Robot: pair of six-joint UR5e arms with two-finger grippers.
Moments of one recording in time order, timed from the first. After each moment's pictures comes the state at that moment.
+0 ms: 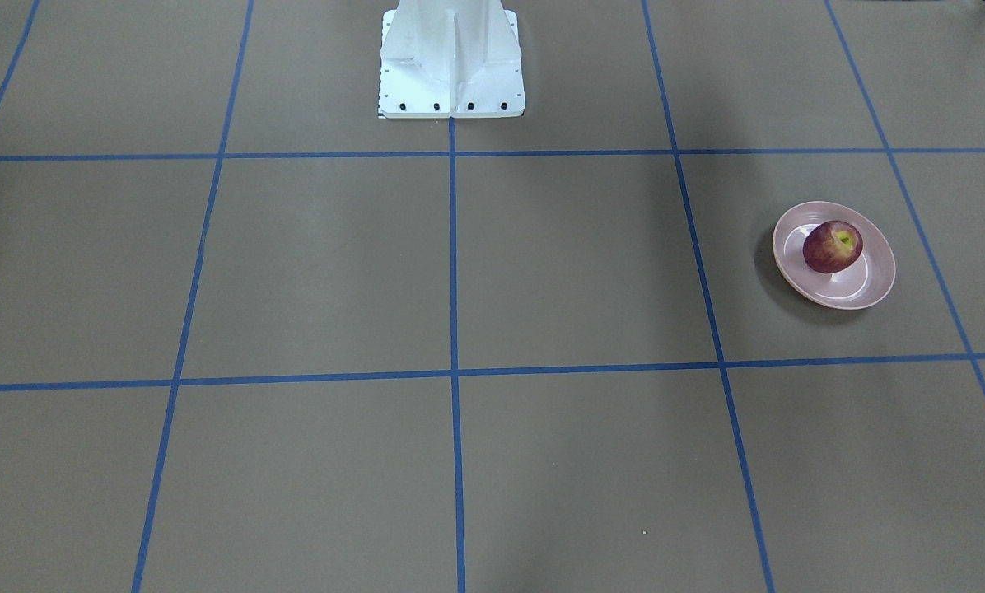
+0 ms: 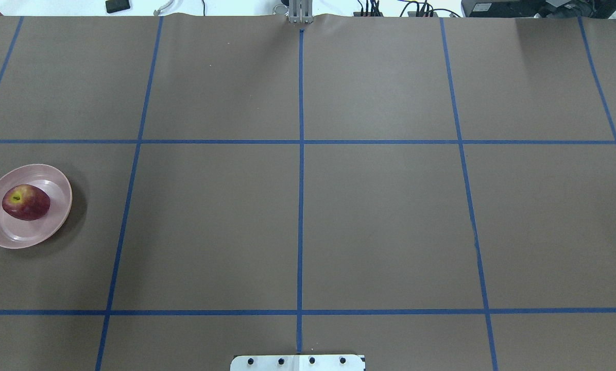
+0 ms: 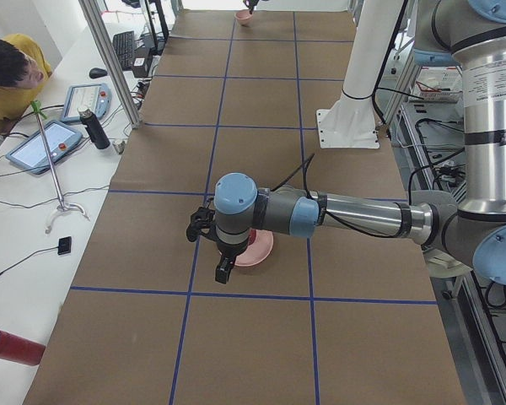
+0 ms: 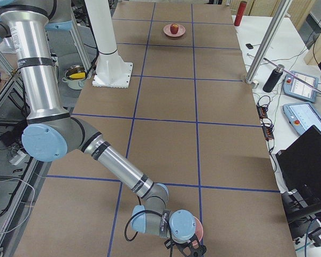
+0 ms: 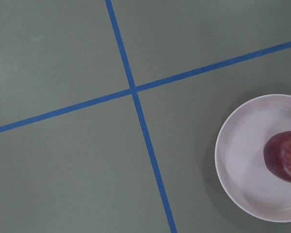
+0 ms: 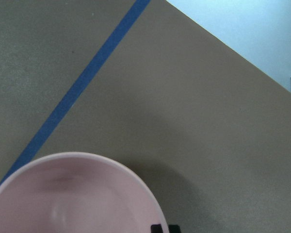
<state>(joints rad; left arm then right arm) -1.56 -1.42 -1.84 -1.62 -2.34 0.16 1.70 -1.38 0.74 -0.98 2.31 0.78</state>
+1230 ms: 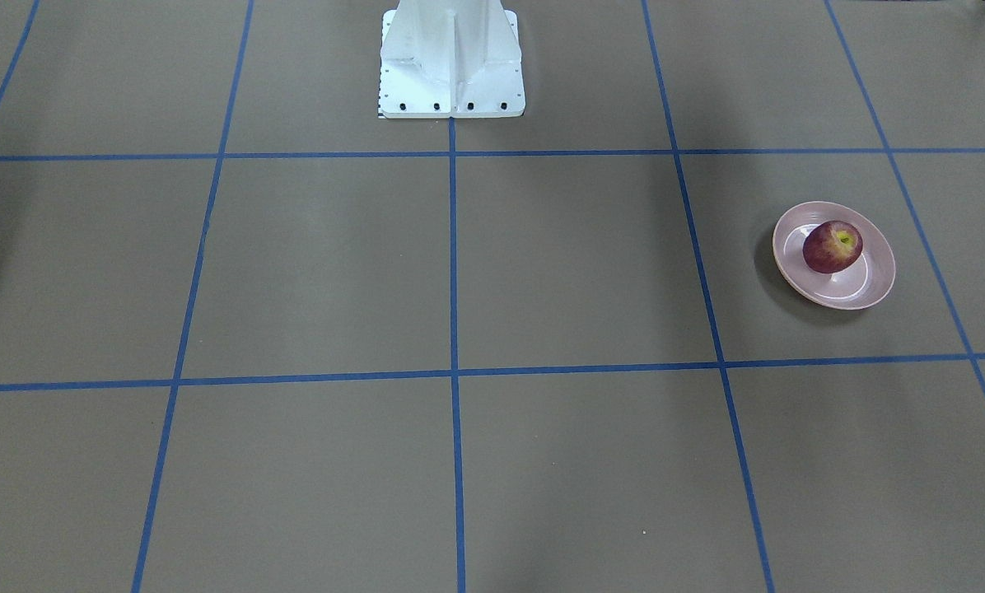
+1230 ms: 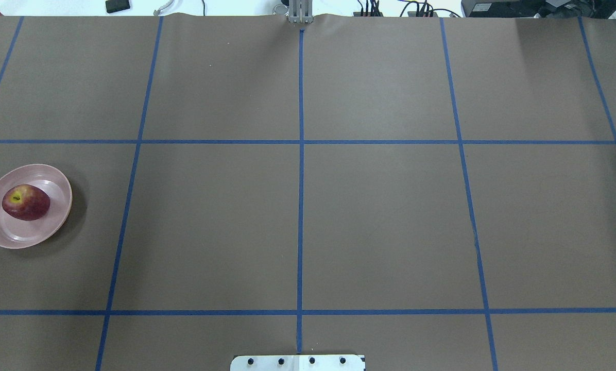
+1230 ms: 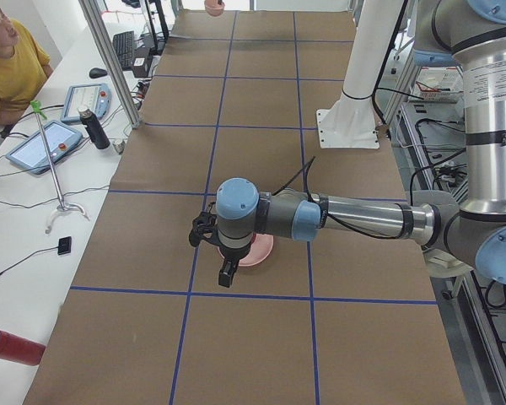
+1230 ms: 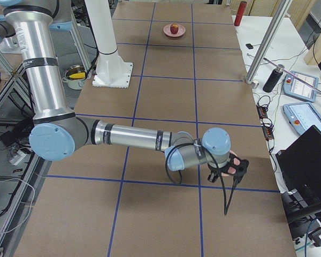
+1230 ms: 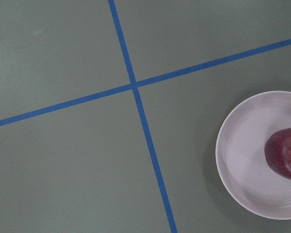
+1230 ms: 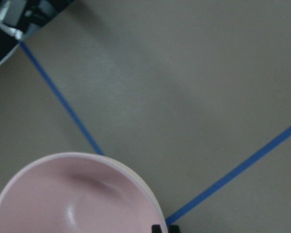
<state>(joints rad) -1.56 -1.41 -1.83 -1.62 -2.34 0.16 1.52 -1.35 1.39 -1.13 2.39 0.78</state>
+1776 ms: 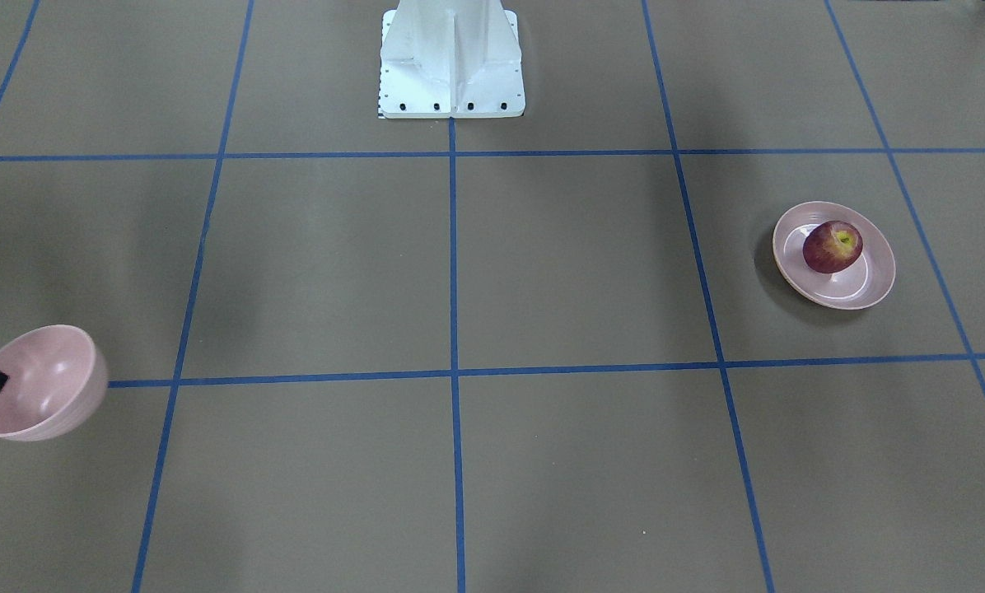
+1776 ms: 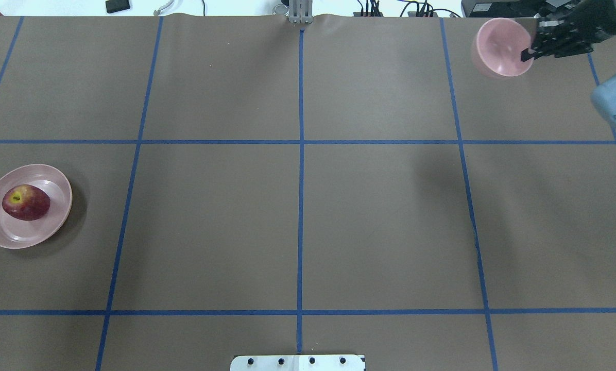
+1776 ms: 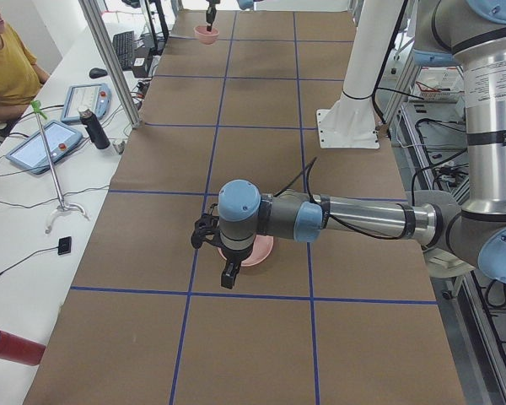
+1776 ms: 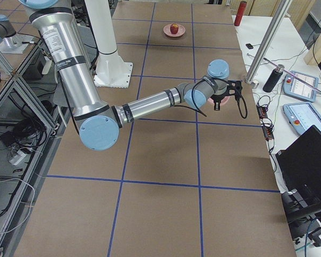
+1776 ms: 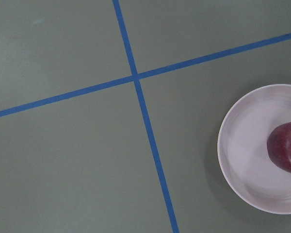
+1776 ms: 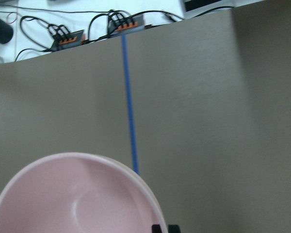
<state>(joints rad) -1.56 -1.40 -1.83 -1.61 -2.35 0.15 1.18 -1.18 1.59 -1.14 2.34 0.97</state>
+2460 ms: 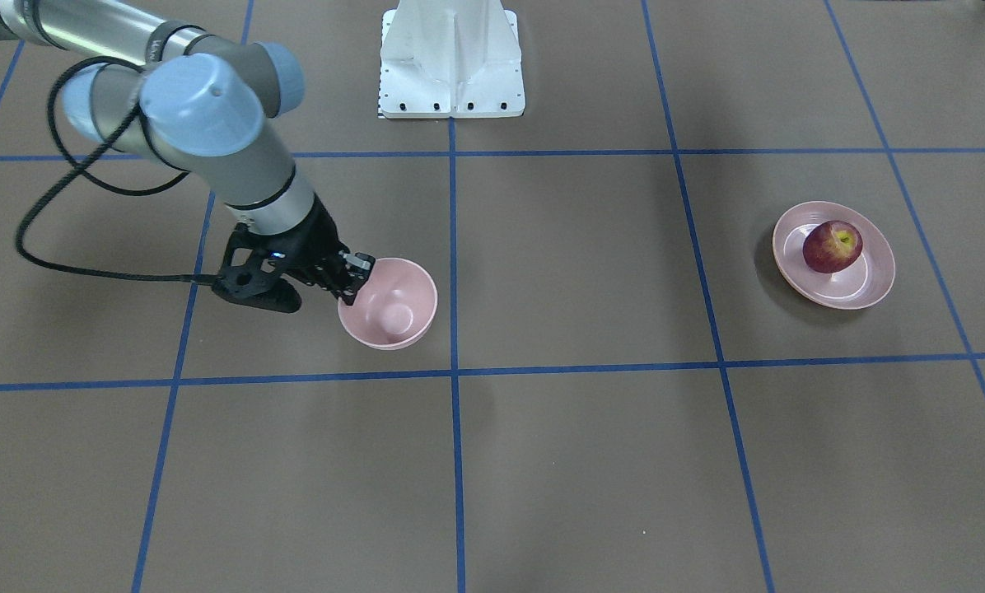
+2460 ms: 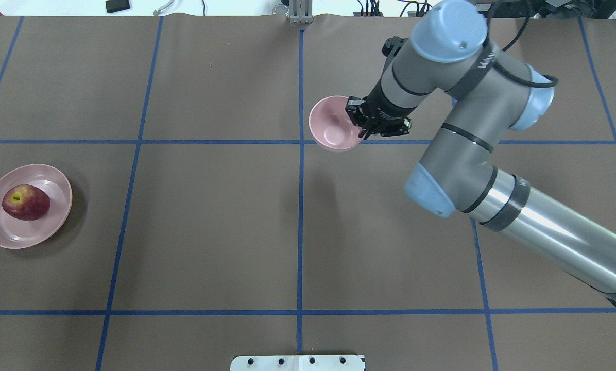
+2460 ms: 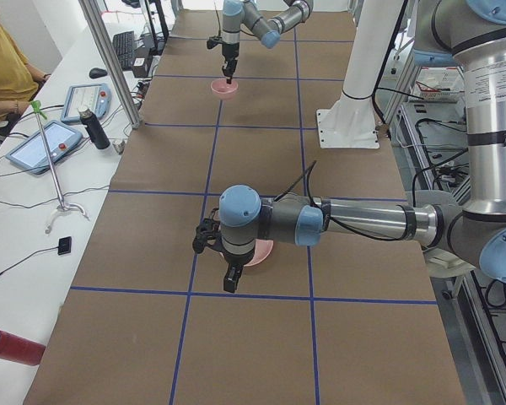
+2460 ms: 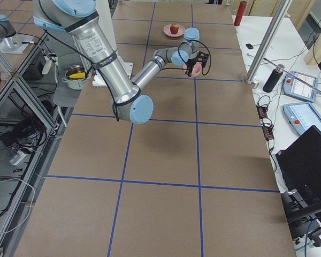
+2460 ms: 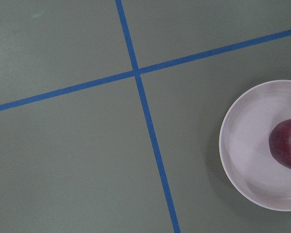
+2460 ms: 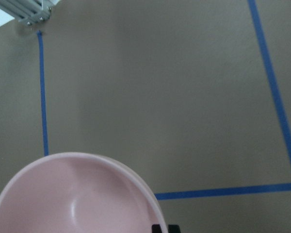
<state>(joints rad) -1.55 -1.39 -1.81 -1.62 -2.35 0.16 0.72 -0.87 1.61 -1.48 2.06 1.45</state>
